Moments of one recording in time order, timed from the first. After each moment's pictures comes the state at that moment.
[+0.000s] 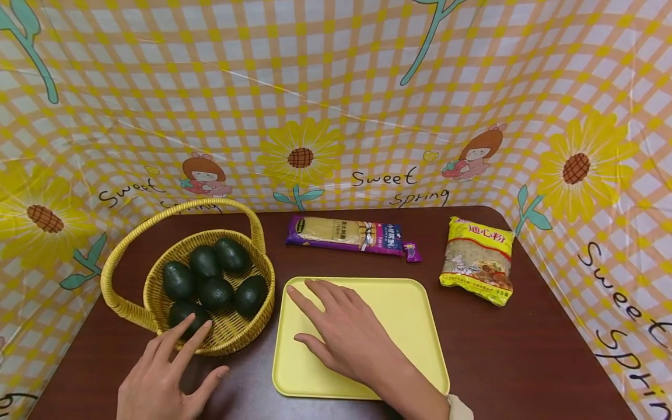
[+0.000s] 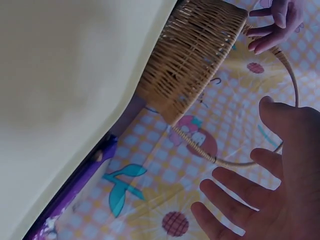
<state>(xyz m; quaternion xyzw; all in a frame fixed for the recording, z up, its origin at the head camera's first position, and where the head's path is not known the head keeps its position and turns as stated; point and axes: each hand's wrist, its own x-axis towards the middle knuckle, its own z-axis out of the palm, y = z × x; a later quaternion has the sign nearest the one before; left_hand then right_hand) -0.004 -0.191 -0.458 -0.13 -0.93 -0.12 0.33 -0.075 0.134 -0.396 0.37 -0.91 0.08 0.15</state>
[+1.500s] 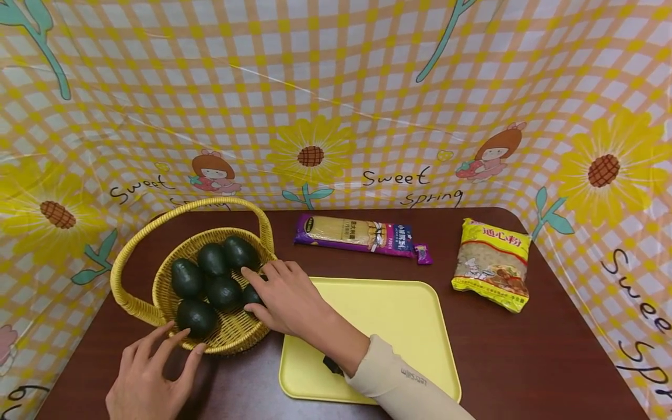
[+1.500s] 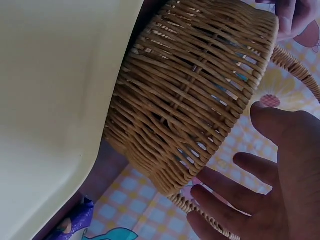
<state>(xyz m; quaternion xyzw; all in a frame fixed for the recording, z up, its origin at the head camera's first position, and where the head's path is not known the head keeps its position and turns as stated) -0.005 -0.212 -0.479 0.04 -0.92 -0.16 0.35 -0.142 0.031 -0.409 0.43 -0.89 0.03 0.14</state>
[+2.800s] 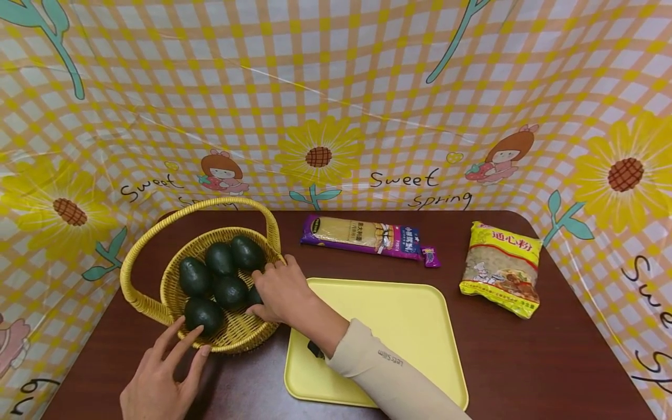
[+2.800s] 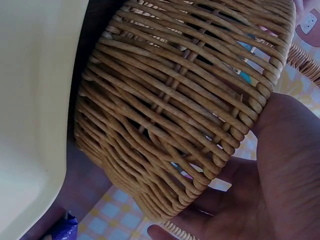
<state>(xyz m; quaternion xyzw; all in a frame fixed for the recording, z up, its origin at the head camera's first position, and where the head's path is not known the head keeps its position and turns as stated) -0.005 -0.208 -0.483 0.05 -0.94 -0.17 0.31 -0.164 -0.003 -0.411 0.39 -0.92 -0.06 0.04</state>
